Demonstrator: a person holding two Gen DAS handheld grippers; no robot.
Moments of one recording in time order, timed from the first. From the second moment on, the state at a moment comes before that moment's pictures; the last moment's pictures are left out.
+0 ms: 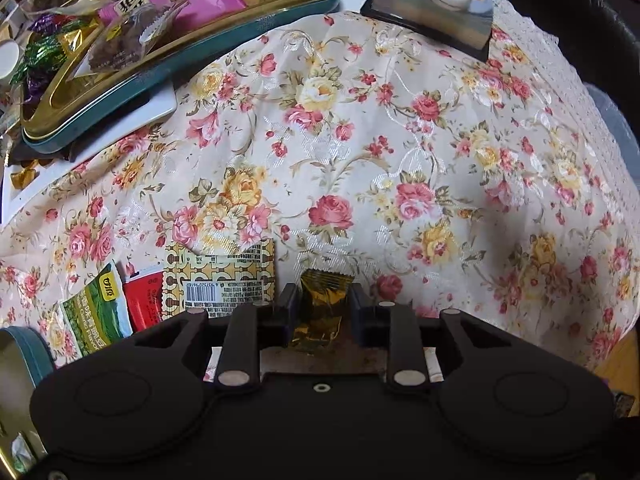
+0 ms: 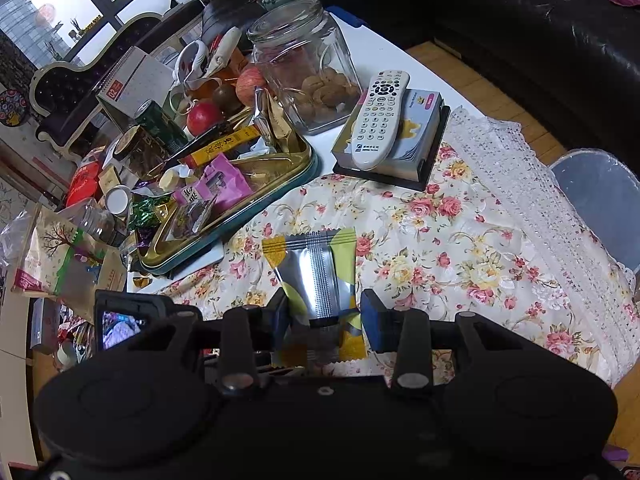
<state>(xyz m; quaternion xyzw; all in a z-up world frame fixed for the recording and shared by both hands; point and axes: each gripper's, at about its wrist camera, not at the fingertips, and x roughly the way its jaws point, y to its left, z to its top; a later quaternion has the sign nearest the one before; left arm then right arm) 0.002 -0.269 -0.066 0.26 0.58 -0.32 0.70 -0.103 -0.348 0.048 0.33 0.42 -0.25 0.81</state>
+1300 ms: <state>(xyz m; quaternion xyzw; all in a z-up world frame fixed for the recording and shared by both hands) 0.082 -0.056 0.039 0.06 0.58 -0.15 0.80 -0.024 -0.260 0.024 0.27 0.49 -0.19 0.81</state>
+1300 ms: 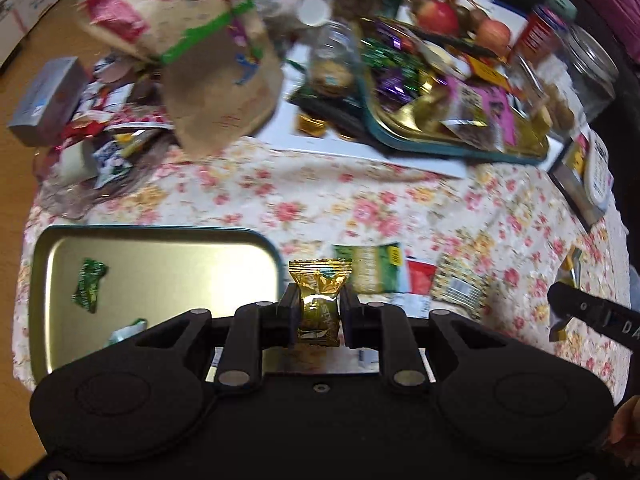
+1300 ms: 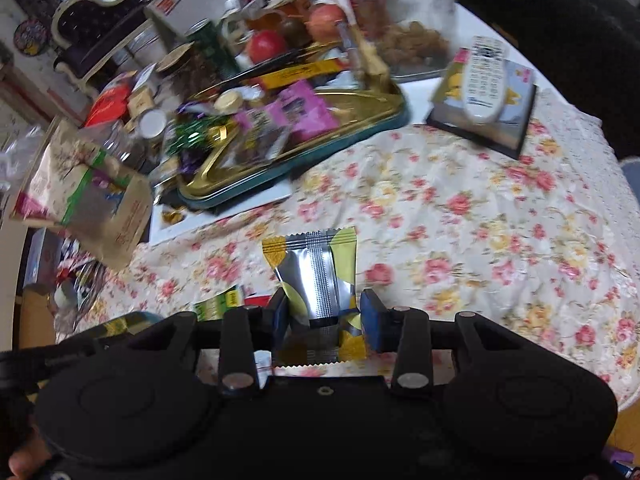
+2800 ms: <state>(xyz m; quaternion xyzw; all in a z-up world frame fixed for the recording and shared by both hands) 0.112 0.075 0.050 0.00 0.57 -0.05 0.82 0.069 -0.049 0.035 0.21 0.49 0.00 0.85</state>
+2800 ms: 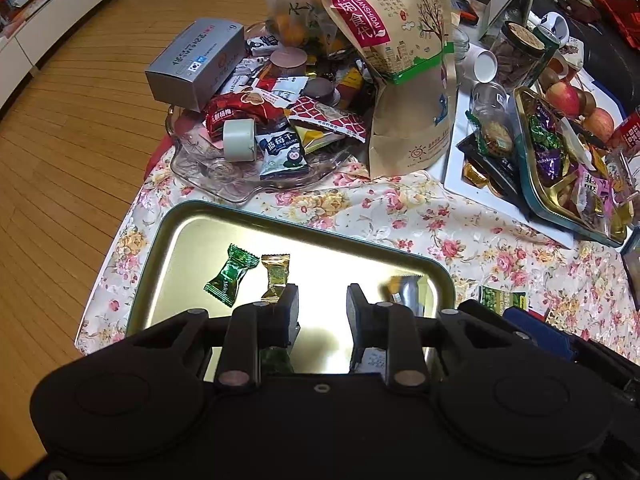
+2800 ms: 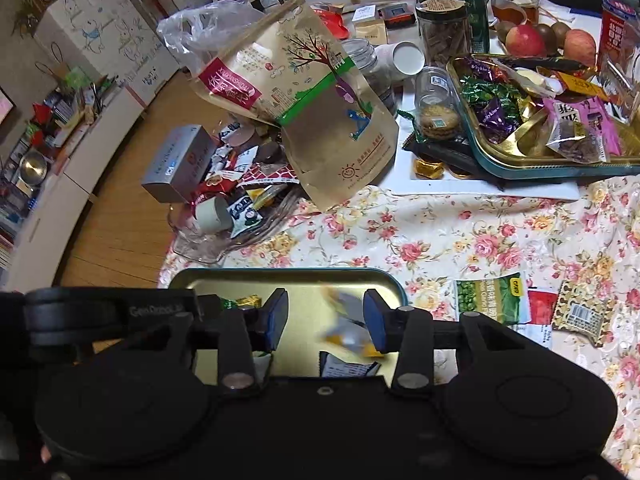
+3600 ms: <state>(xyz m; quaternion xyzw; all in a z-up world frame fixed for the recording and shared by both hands) 0.093 0.012 0.041 0.03 0.59 -0.11 0.80 0.042 -0.161 0.003 0.21 0.54 -0.14 0.81</state>
